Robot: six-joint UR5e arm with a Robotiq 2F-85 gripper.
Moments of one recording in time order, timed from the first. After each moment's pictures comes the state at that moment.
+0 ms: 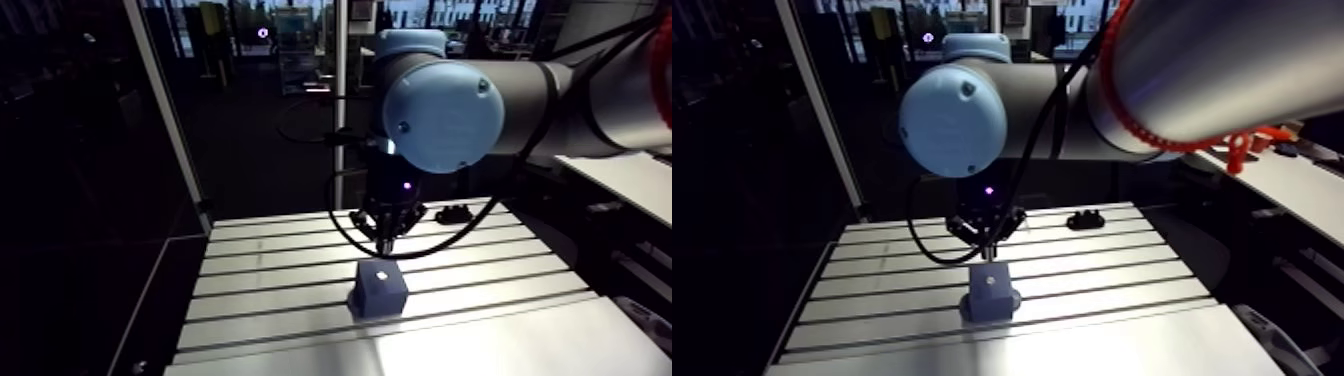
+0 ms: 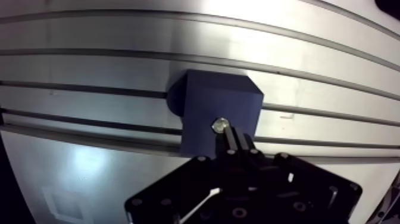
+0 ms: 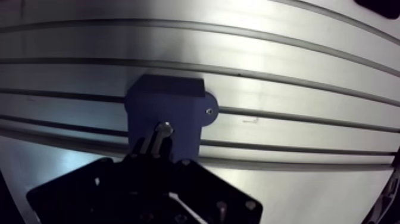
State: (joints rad) arm -0.18 -1.45 2.01 -2.09 -1.58 -1.87
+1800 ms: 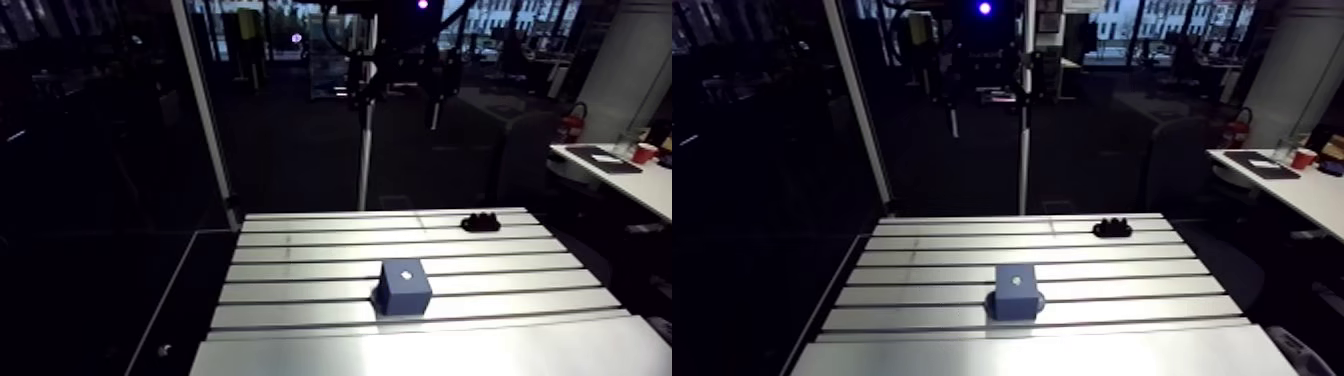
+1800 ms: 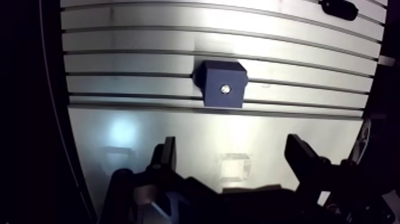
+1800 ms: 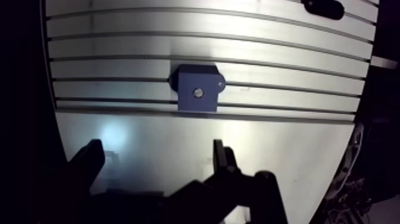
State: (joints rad) arm -0.08 -1.47 1.48 -1.50 -1.60 -1.72
